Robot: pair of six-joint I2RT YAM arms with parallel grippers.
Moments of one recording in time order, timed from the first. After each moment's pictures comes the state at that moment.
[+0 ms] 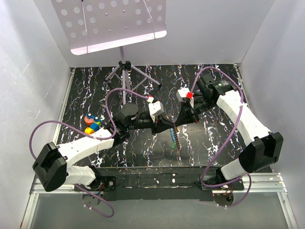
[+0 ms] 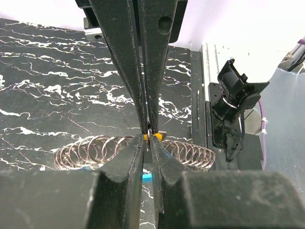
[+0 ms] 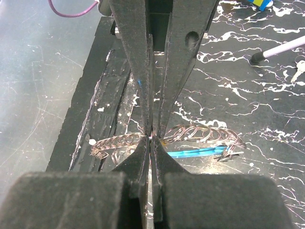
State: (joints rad) left arm -0.85 1.26 0.81 0.39 0.59 -0.05; right arm 0.41 1.48 1.47 -1.40 -1.18 -1.26
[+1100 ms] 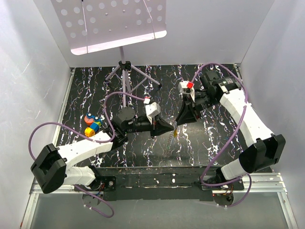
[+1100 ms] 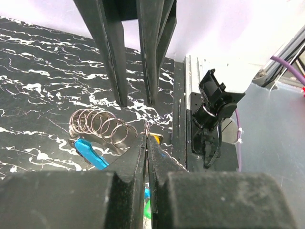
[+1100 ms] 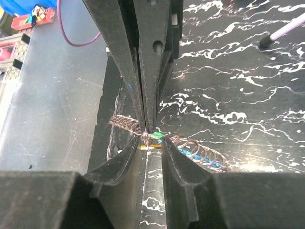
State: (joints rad) left arm -0.86 1.24 0.74 0.49 0.61 -0.18; right arm 0.39 1.48 1.51 -1.41 -1.19 -0.99
